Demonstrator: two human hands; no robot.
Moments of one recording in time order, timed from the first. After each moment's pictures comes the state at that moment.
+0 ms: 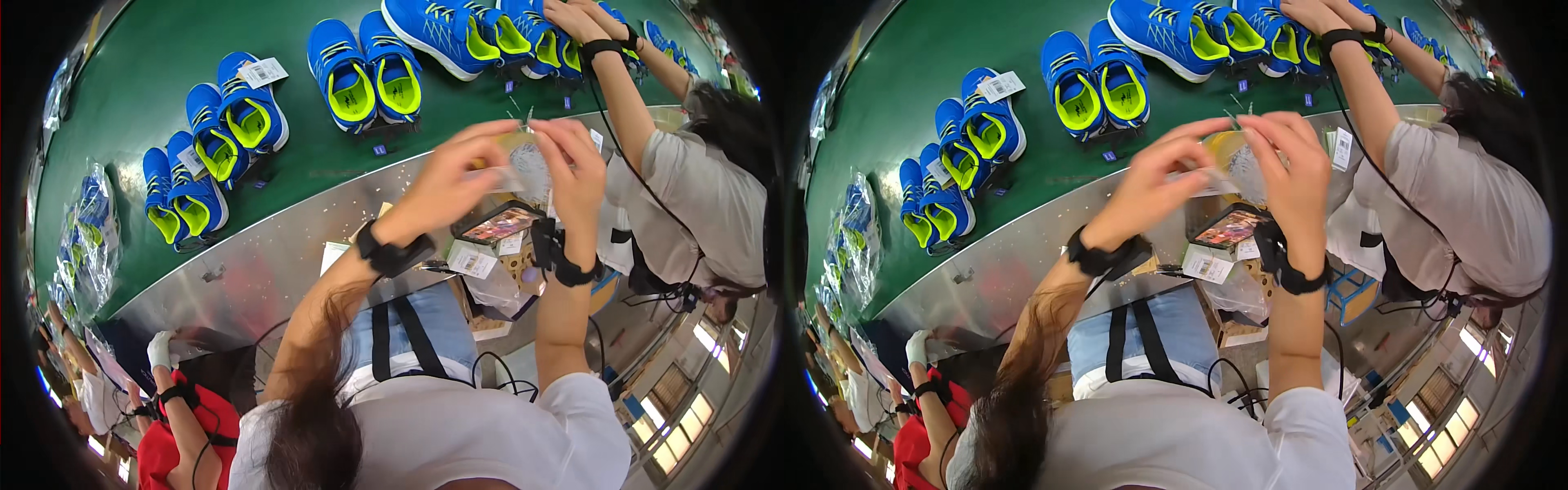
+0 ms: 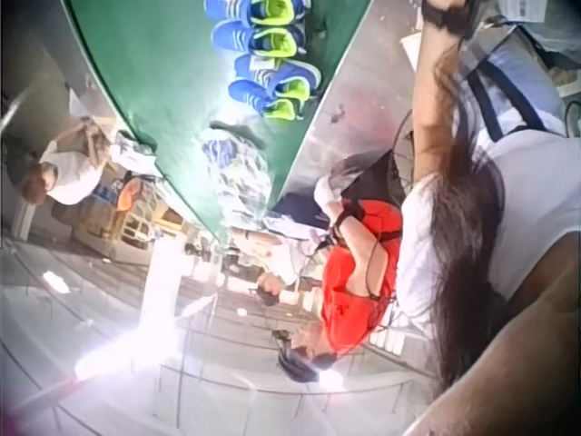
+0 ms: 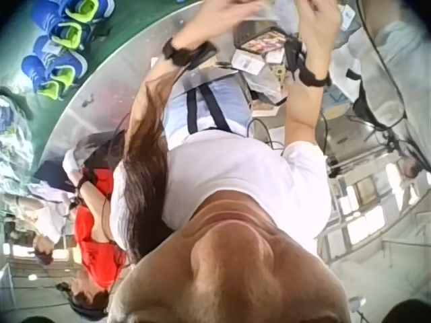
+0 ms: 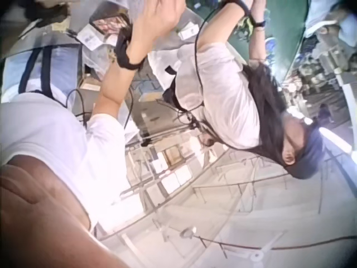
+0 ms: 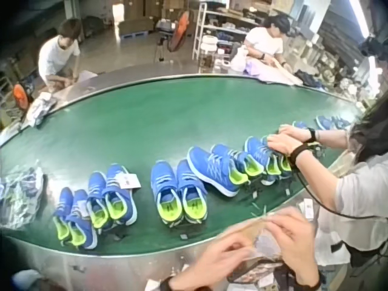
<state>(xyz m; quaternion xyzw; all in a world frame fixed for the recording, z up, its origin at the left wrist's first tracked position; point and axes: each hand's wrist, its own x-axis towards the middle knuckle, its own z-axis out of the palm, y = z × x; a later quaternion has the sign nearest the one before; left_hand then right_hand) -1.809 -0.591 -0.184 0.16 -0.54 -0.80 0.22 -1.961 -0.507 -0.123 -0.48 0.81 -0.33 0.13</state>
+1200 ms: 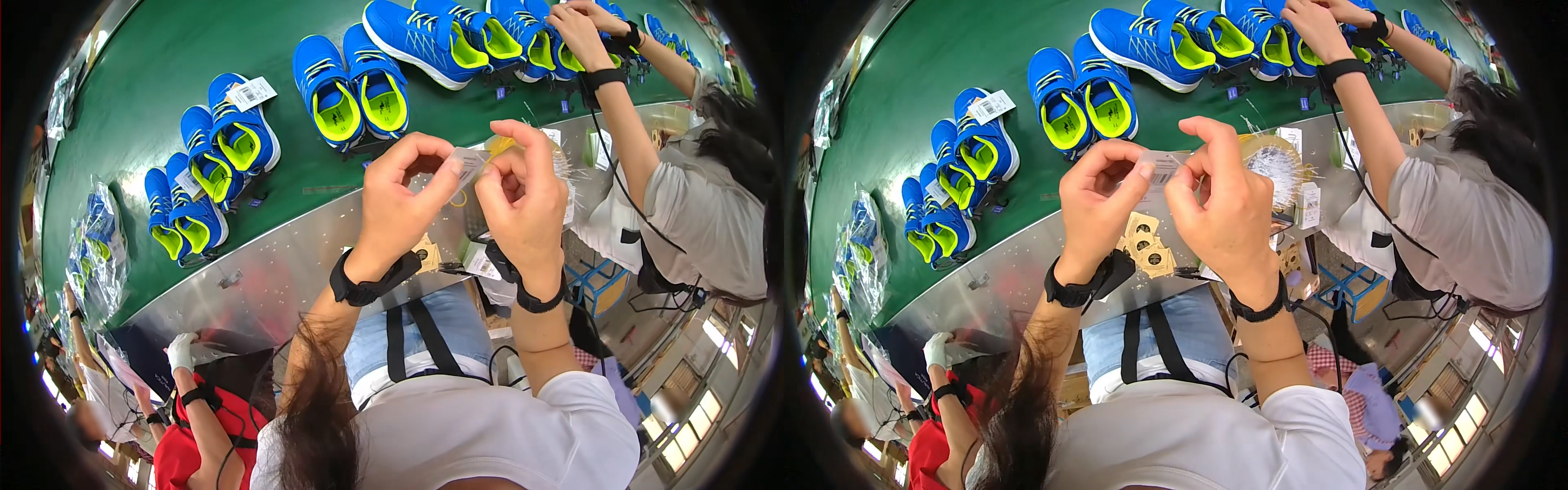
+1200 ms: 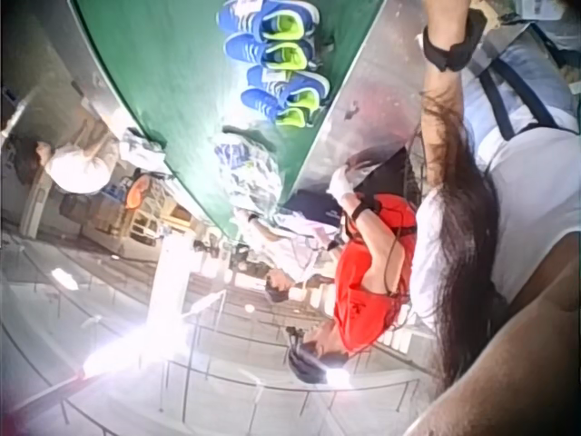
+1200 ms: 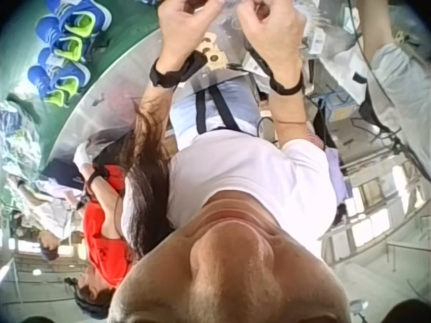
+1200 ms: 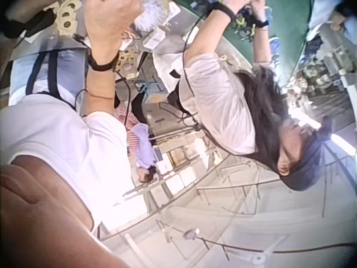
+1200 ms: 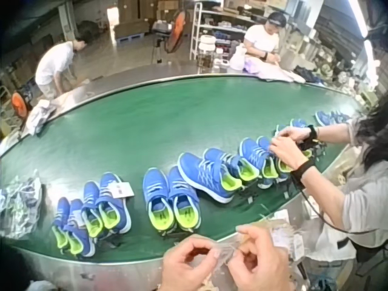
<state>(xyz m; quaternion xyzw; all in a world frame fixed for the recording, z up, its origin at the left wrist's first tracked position) -1.800 -0.603 -0.152 0.35 -0.48 -0.75 0.29 -1.915 -0.529 -0.110 -0.40 0.80 -0.38 0.20</state>
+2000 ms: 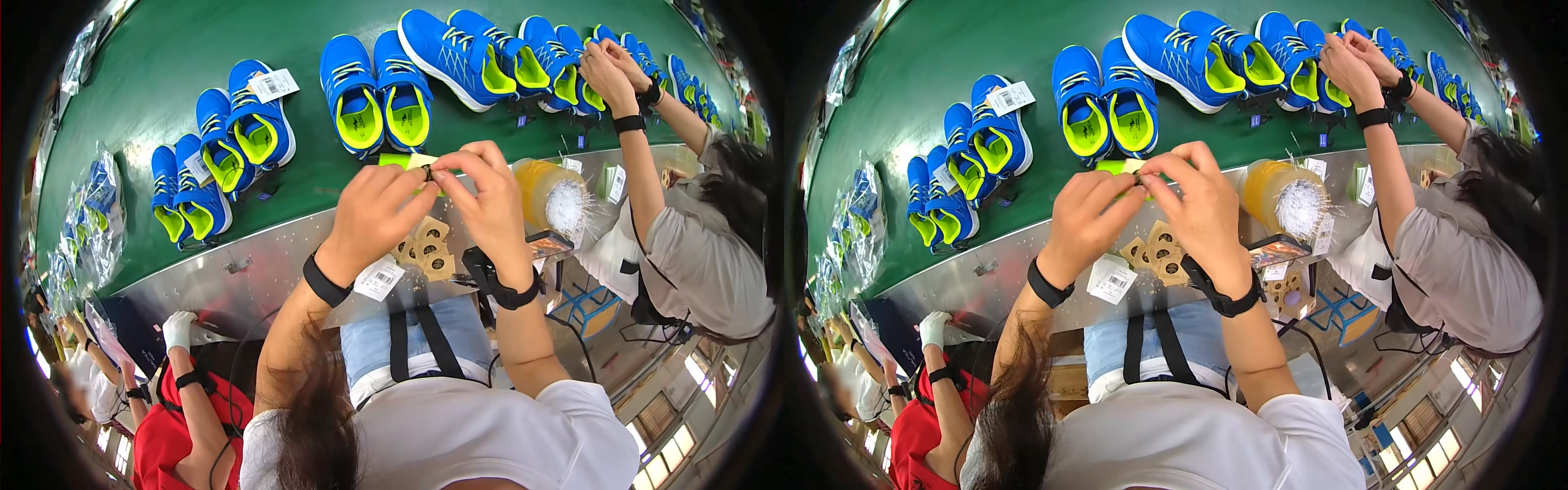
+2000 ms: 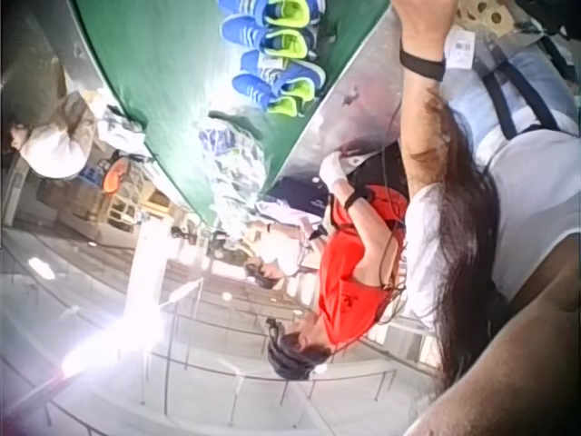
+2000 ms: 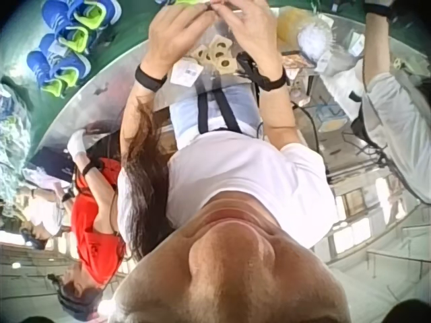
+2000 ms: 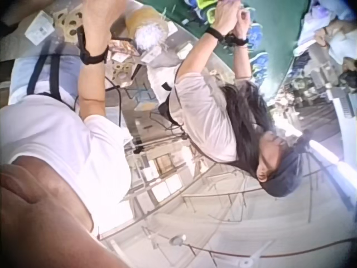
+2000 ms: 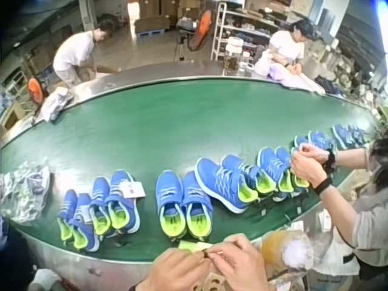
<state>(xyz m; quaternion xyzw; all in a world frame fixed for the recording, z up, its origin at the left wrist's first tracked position) -1.754 -0.632 -0.186 0.19 -0.93 -0.22 0.23 -1.911 -0.553 -0.164 -0.46 0.75 -0.36 0.30</state>
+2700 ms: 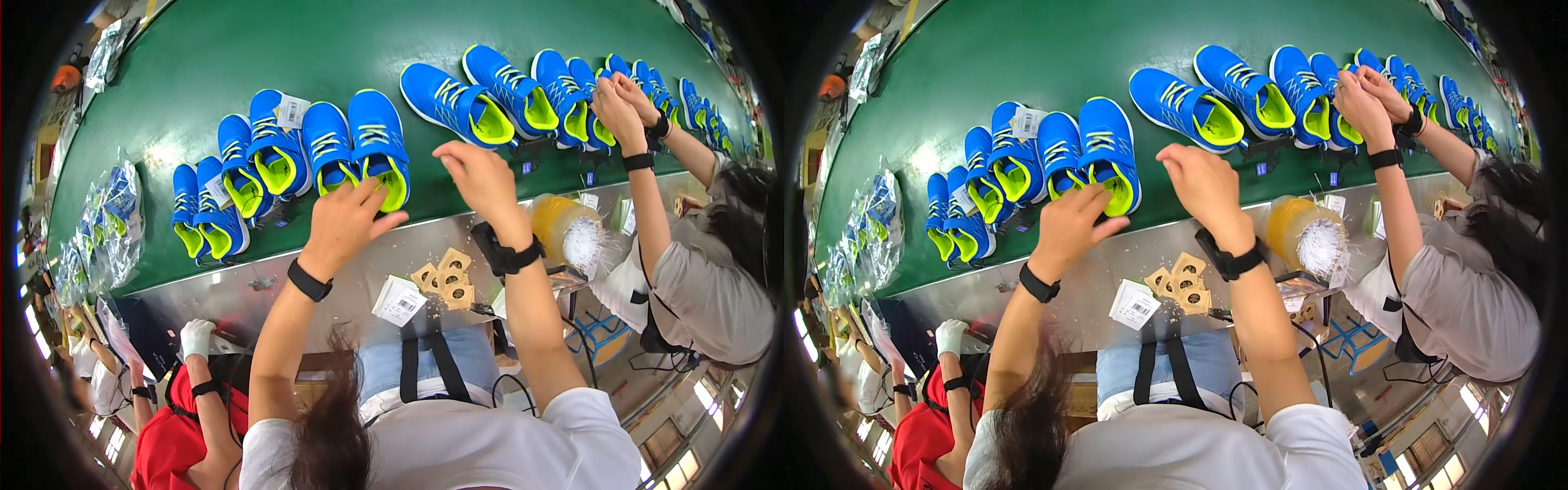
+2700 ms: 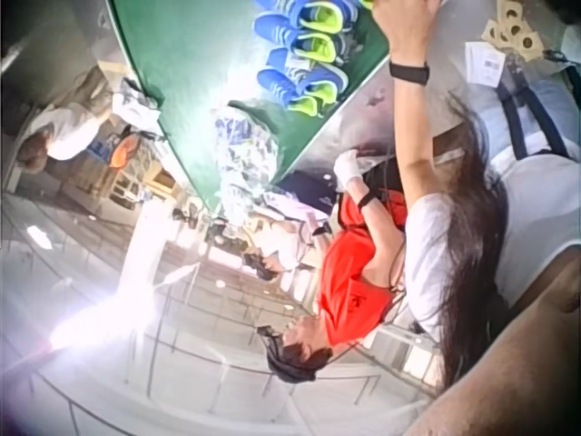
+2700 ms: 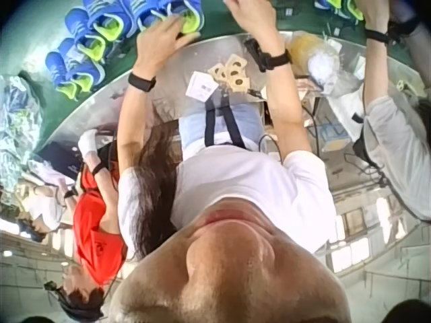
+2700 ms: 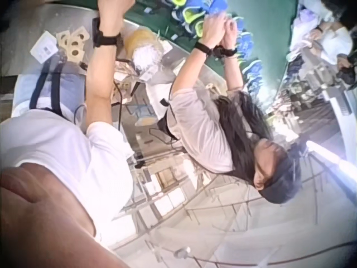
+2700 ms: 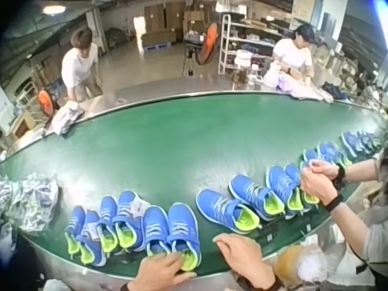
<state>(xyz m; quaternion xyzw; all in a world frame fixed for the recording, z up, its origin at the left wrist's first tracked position) -1.724 -0.664 -0.225 0.29 -0.93 -0.20 0.08 -1.944 -0.601 -0.232 -0.51 0.76 -0.24 0.32</state>
